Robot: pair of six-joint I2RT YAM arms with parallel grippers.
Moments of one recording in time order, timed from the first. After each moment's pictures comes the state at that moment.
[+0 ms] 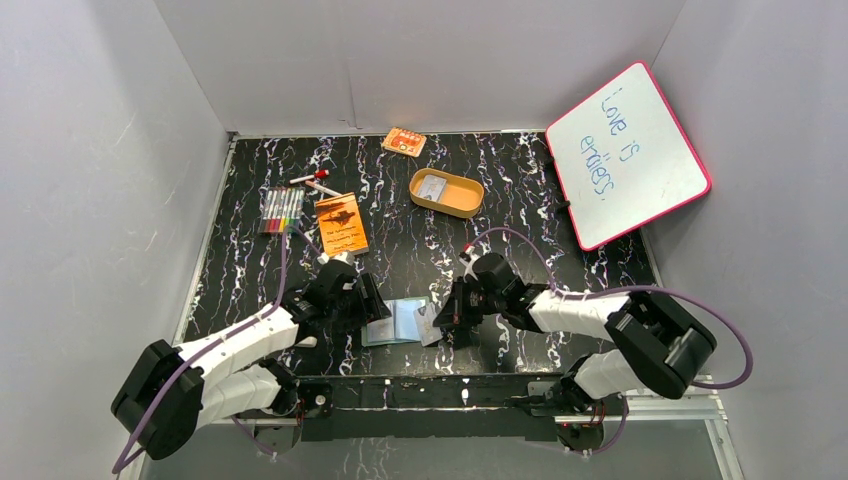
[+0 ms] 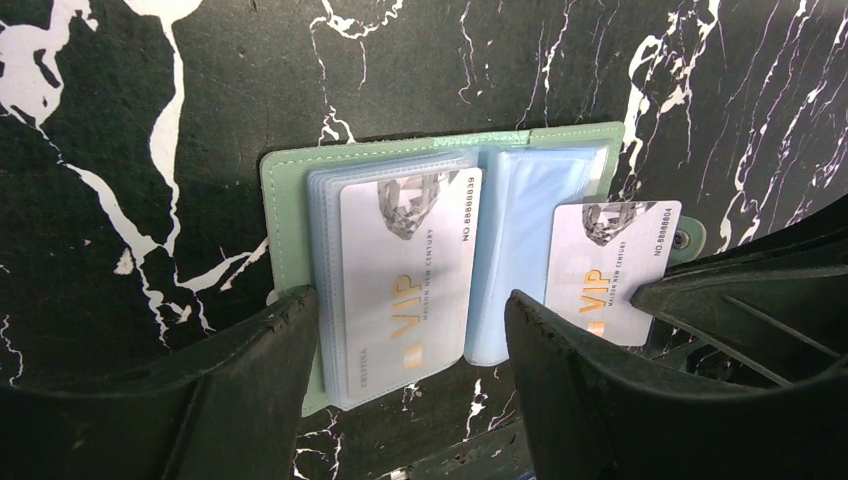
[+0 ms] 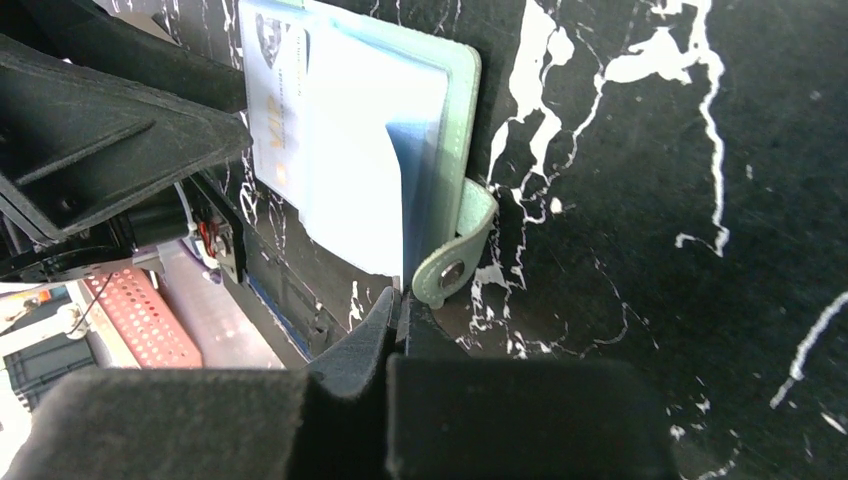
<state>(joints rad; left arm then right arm) -0.68 1.06 0.43 -0.29 0.04 -0.90 0.82 1.37 0.46 0.18 -0.39 0.87</state>
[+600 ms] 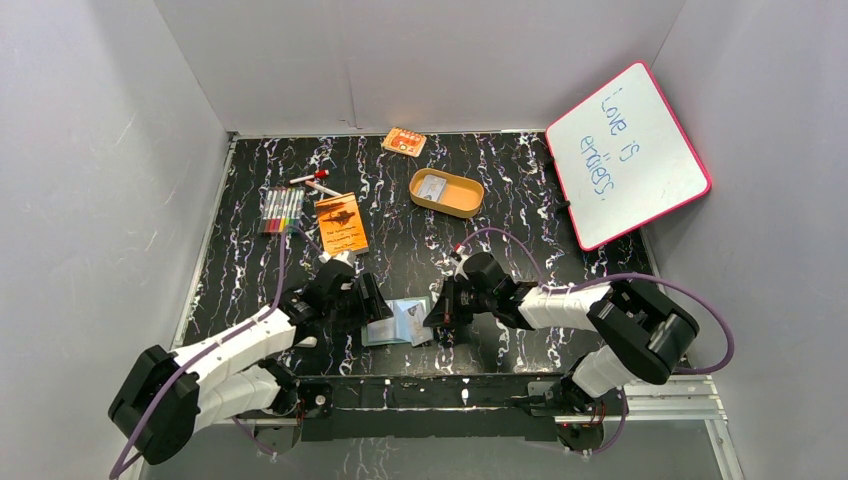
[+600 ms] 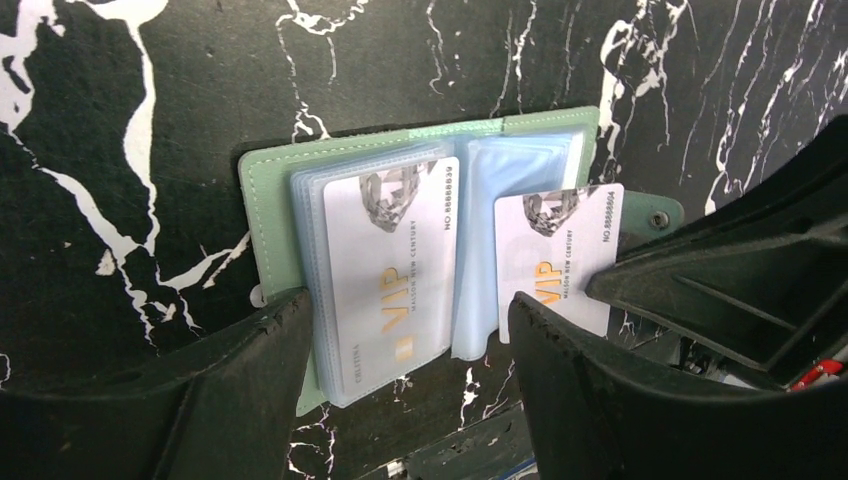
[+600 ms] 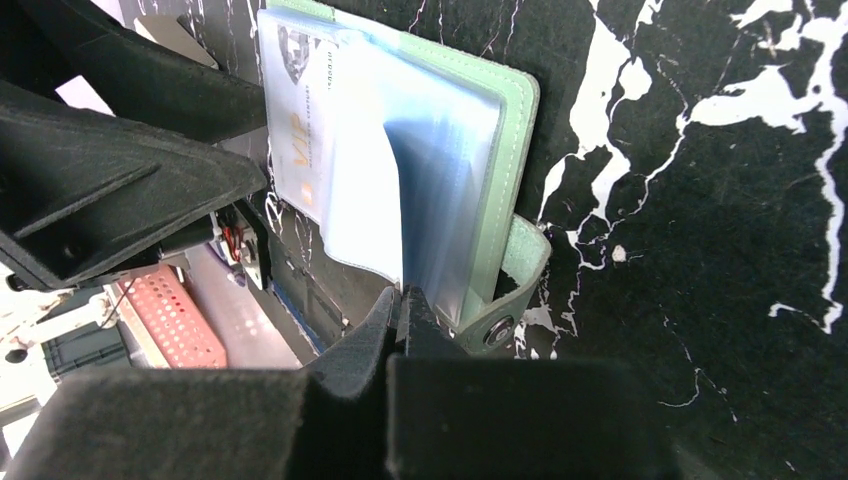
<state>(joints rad) -0.68 1.04 0.43 -0.28 0.07 -0.89 0.86 1.47 0.50 0.27 -0.41 0.93</state>
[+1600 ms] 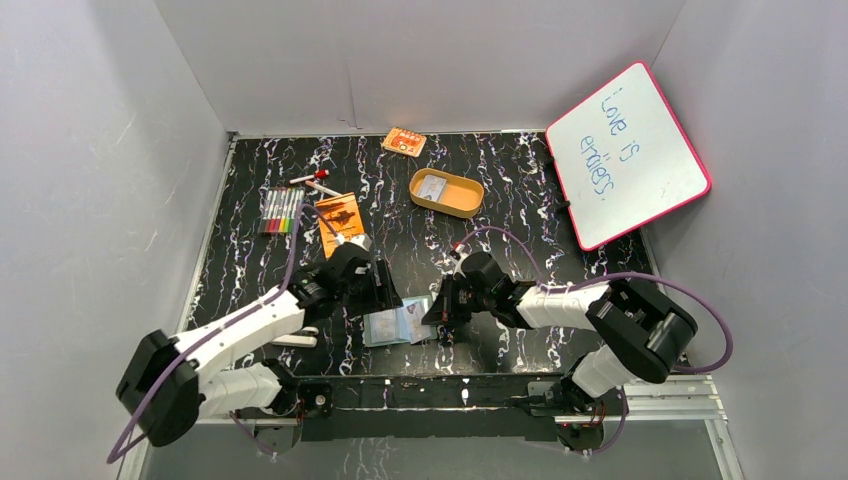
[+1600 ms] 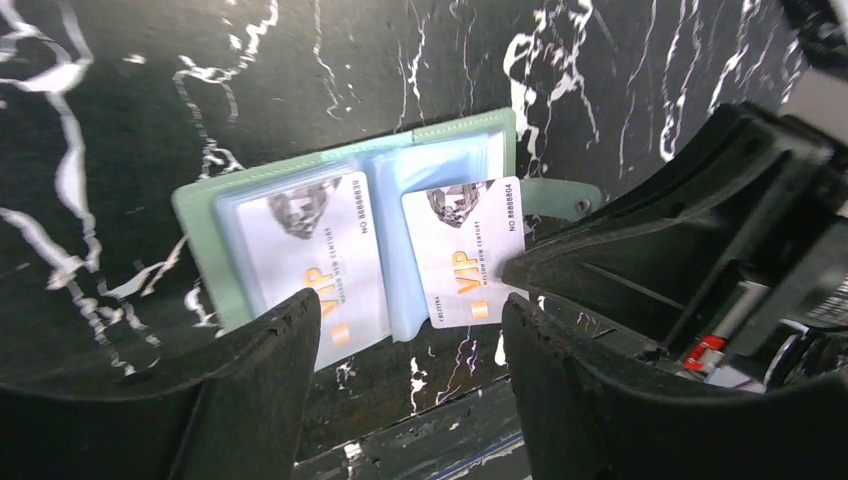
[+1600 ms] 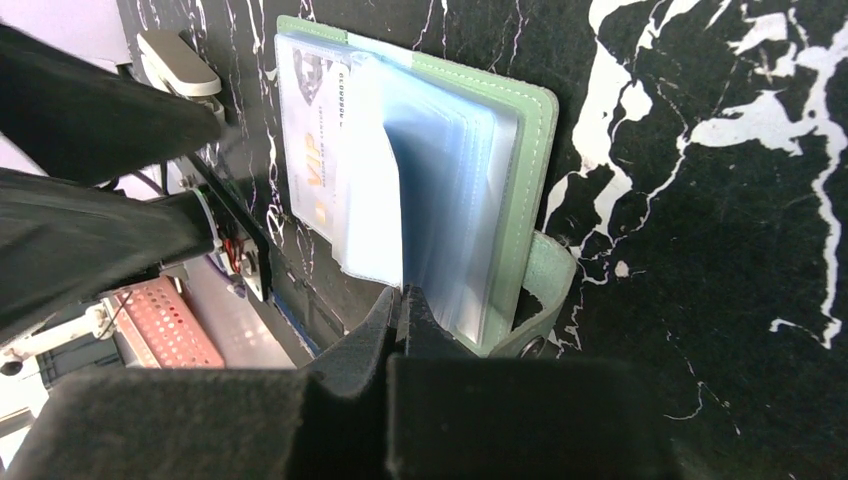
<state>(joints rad) -0.74 1.07 0.65 -0.46 0.00 -0.85 0.87 1.48 0.51 0.27 -0.38 0.94</state>
